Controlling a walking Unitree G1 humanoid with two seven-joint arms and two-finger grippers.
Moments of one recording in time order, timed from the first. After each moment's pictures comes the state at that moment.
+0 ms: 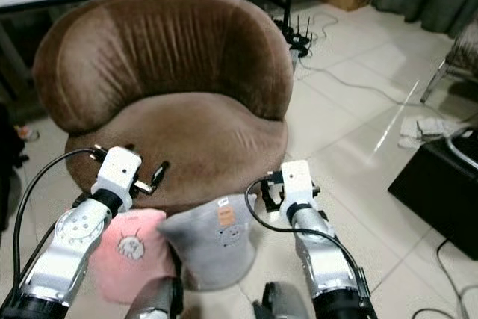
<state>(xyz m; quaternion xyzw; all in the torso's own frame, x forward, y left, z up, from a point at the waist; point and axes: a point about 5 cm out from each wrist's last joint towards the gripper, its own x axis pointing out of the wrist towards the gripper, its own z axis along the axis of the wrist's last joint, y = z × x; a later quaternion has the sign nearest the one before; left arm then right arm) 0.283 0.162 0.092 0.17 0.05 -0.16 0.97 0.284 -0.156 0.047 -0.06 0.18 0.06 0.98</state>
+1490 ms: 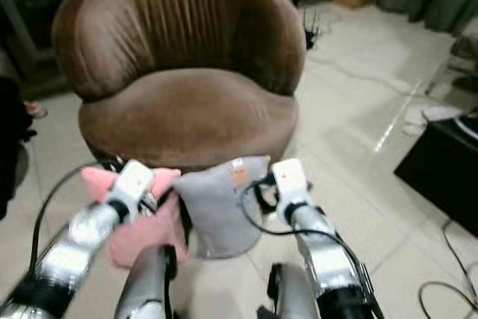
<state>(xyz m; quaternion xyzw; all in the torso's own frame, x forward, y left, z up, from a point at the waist) 0.301 0.178 0.047 0.20 0.18 -0.19 0.94 0.286 -0.143 0.052 -0.08 0.18 0.16 0.97</state>
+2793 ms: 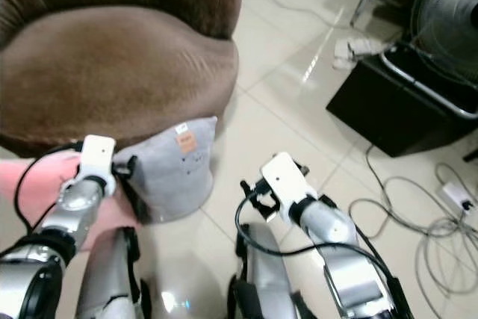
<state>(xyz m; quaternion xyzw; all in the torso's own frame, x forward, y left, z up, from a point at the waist) 0.335 0.228 0.057 0.11 0.16 0.02 0.98 0.257 -0.141 0.113 -0.19 0.10 0.27 0.94</state>
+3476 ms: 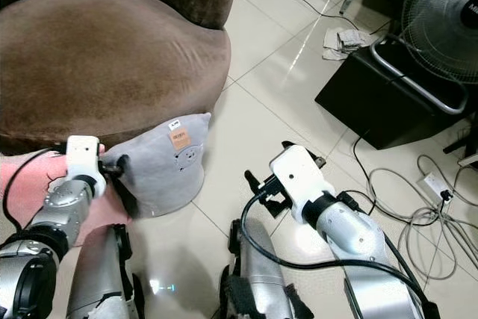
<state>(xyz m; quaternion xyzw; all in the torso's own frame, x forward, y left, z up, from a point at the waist) 0.333 0.239 0.054 0.04 0.19 0.04 0.98 0.231 -0.144 0.157 -0.21 0.05 0.27 0.94</state>
